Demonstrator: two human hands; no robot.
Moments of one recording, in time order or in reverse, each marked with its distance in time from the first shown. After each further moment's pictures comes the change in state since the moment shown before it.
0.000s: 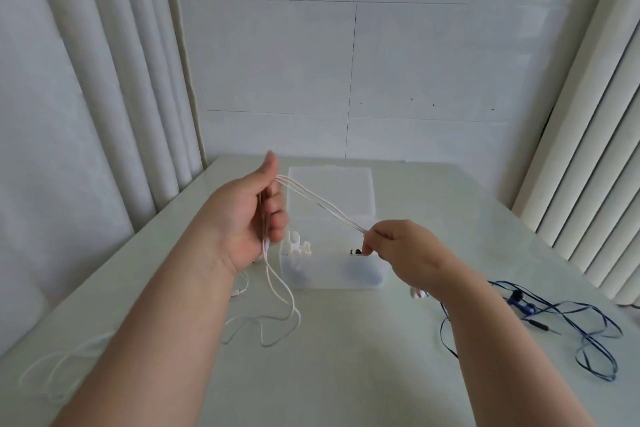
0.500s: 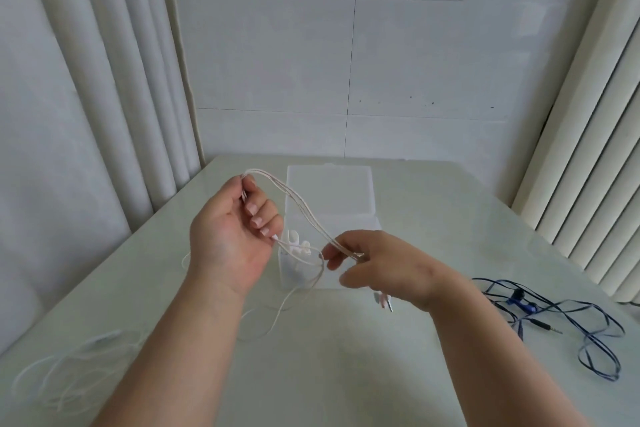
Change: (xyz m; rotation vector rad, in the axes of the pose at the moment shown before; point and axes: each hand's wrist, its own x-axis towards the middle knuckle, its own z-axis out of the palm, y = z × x) left_hand 0.003 -0.031 -0.005 -0.461 0.063 0.314; right_hand -0.003 -0.009 0.016 0.156 -0.280 -0.181
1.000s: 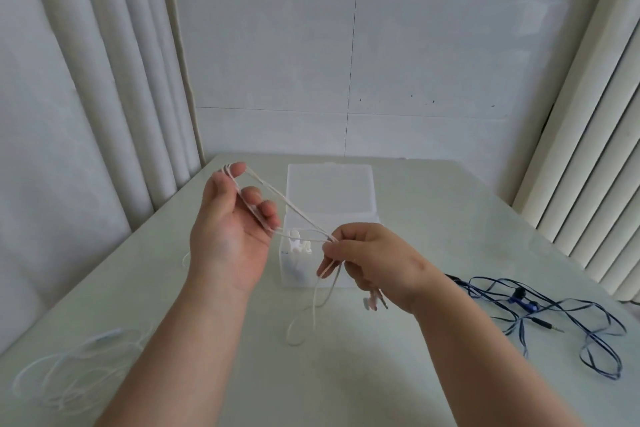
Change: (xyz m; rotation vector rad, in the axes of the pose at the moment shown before) left_hand 0.000 -0.003 -0.002 0.043 0.078 0.156; right_hand 0.002 -0.012 0.014 0.345 0.059 0.016
